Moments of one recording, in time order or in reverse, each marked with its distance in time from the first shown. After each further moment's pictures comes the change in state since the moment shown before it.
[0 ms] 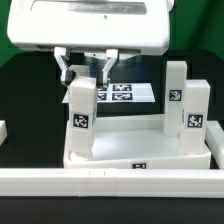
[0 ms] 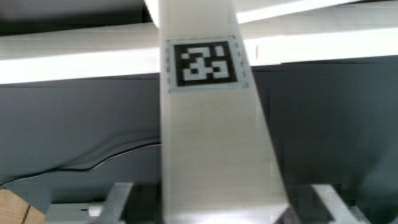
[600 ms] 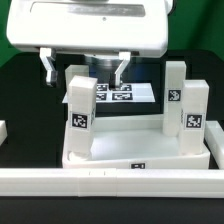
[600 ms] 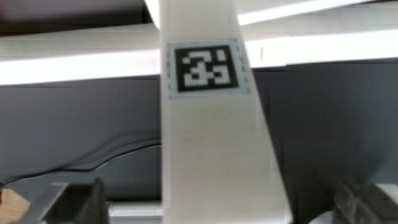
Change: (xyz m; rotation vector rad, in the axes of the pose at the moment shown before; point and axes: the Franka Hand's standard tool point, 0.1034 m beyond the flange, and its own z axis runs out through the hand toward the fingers) arm -0.003 0.002 0.004 -0.006 -0.001 -0.002
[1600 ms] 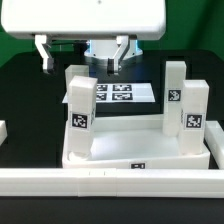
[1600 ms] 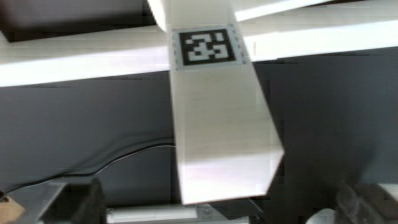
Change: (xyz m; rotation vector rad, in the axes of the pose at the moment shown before) arm 0.009 0.003 -0.017 0.030 -0.059 0.023
